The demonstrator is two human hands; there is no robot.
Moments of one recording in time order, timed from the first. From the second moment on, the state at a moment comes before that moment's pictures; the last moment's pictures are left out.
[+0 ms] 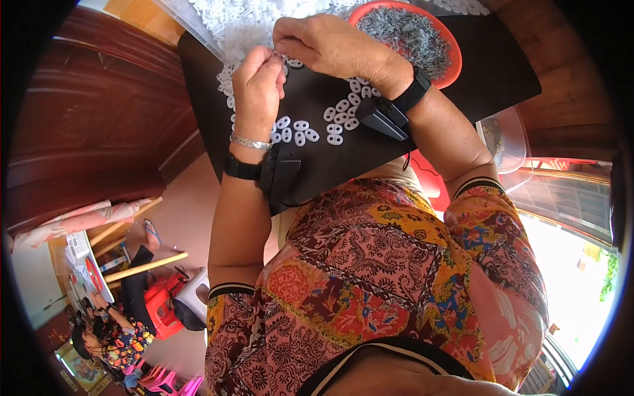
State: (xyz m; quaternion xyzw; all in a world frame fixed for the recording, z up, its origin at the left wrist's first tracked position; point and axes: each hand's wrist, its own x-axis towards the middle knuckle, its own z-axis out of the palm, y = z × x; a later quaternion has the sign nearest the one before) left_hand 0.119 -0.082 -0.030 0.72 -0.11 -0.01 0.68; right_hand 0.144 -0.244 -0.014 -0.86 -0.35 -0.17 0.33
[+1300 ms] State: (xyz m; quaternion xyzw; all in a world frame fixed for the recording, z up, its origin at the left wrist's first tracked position) left_hand 0.135 -0.059 -0.029 0.60 -0.05 0.11 0.79; right_hand 0.141 -0.218 -0.045 -0.93 -0.31 -0.11 0.15
